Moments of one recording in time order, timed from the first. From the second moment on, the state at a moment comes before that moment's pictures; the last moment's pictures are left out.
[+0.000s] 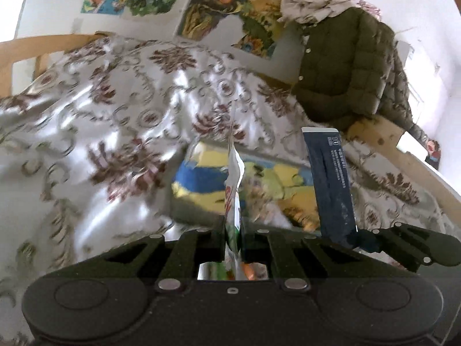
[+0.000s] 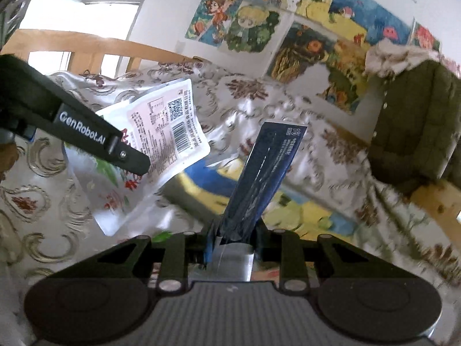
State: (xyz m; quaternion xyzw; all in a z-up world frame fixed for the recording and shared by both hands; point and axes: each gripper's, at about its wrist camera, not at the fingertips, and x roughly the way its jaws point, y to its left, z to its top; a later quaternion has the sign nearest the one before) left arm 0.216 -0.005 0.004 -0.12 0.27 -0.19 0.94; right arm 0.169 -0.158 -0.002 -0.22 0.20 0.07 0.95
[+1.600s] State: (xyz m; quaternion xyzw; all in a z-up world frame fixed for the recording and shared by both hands) left arm 0.351 -0.193 -0.023 -0.04 0.36 -0.17 0.92; right arm 0.267 -0.304 -0.042 -0.07 0.26 0.01 0.96
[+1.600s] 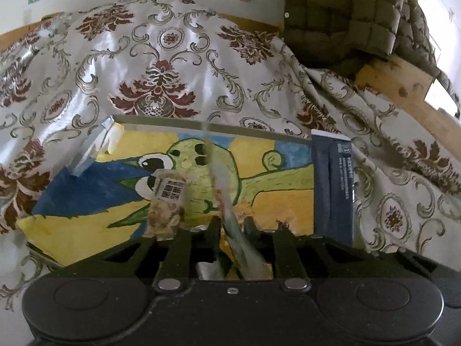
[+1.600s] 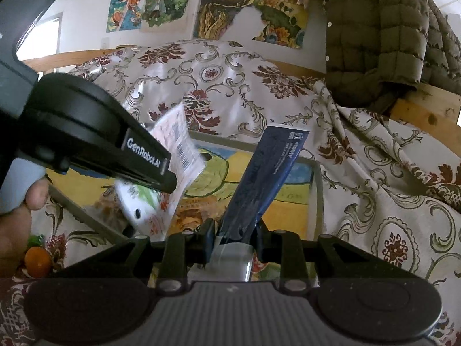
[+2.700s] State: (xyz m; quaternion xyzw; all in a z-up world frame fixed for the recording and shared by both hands) left arm 0.263 -0.134 0.047 -0.04 0.22 -0.09 0.97; right arm 0.188 -0.322 0.033 0.00 0.13 -0.04 0.99
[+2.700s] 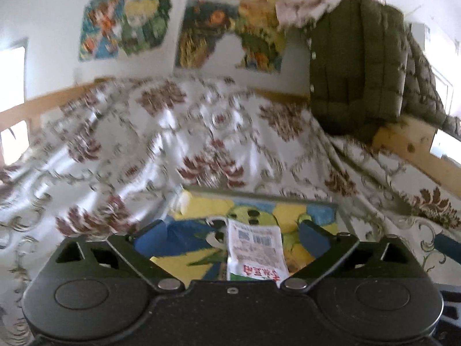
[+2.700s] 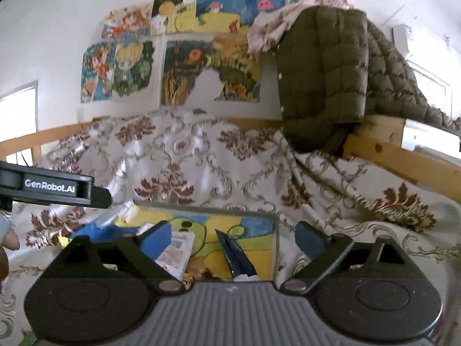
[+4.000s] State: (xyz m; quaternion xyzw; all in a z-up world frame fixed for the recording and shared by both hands) left arm 0.068 -0.022 0.029 0.02 0.20 -0.05 0.98; right arm 0.018 -0.244 0.026 0.04 0.14 -0.01 0.99
